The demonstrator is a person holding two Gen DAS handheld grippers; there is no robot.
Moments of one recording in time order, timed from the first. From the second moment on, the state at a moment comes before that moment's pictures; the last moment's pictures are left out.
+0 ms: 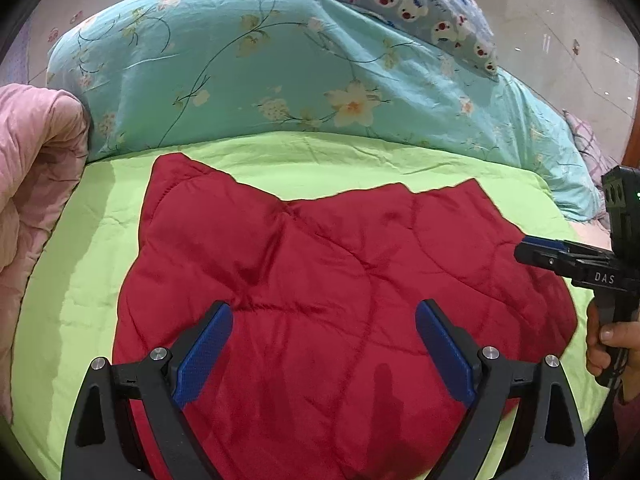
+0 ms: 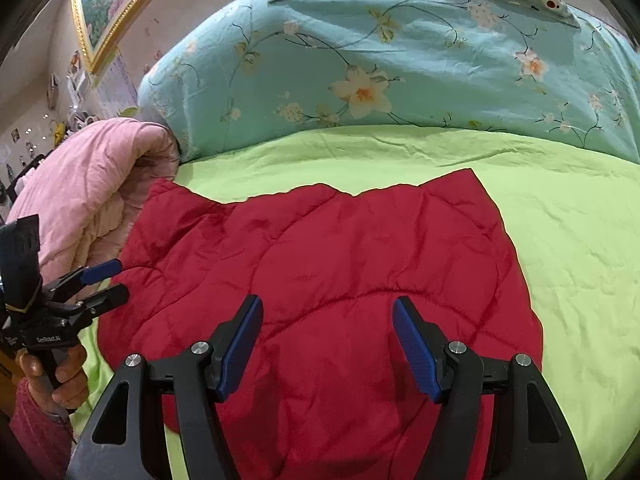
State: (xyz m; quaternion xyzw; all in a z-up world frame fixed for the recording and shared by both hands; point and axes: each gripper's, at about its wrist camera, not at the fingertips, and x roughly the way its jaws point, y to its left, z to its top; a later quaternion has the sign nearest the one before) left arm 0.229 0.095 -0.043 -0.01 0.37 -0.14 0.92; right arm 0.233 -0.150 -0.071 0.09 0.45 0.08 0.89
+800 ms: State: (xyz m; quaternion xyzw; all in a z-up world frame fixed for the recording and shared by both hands) left arm 0.412 0.130 -0.141 -0.09 0.48 0.00 0.87; right arm 0.342 -0.174 -0.159 0.09 0.53 -0.01 0.84
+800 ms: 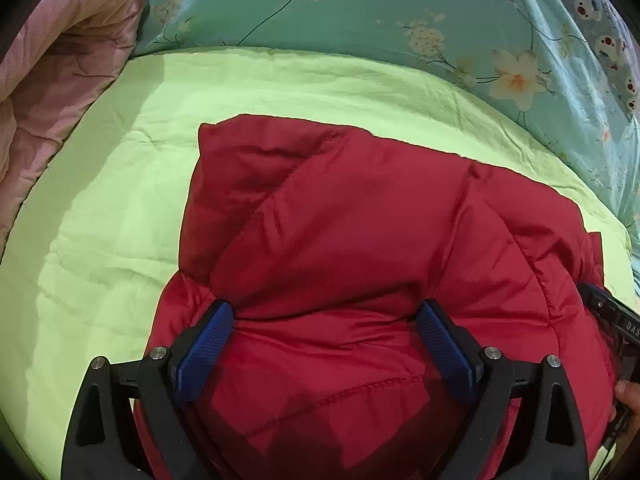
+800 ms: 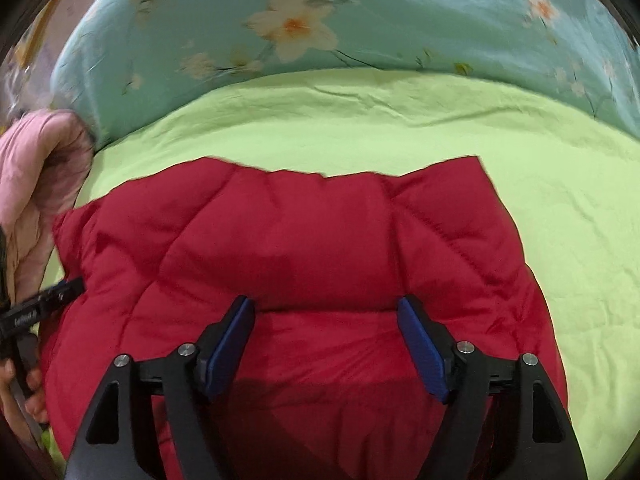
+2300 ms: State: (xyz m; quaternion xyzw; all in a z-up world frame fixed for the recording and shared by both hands) left arm 0.266 0.083 -0.149 -0.05 0.45 -0.03 0.89; right arm 0.164 -0.177 -0.122 0.08 0.50 -0.01 0.86
